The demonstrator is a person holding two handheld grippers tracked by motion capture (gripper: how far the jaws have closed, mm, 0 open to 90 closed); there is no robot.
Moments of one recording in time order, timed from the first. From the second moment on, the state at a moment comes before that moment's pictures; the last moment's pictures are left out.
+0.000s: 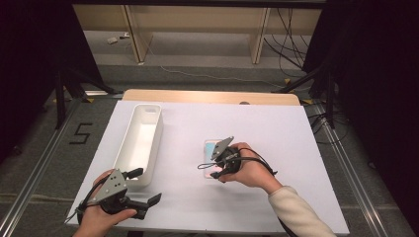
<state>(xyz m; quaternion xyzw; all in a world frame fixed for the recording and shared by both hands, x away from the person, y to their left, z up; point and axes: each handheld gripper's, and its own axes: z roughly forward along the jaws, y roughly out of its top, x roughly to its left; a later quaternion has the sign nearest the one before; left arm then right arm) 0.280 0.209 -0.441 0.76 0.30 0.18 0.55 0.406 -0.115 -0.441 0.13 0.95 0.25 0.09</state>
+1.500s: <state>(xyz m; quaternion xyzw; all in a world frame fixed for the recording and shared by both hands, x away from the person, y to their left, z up) 0.280 0.209 -0.441 0.76 0.31 0.17 0.55 0.411 -0.095 -0.459 0.09 0.98 0.15 0.06</state>
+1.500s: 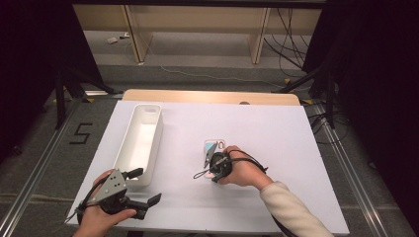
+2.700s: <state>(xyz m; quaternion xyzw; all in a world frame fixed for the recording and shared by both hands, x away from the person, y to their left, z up) 0.280 0.210 -0.440 0.76 0.30 0.18 0.55 0.415 -0.079 -0.456 0.04 0.99 0.08 0.07</state>
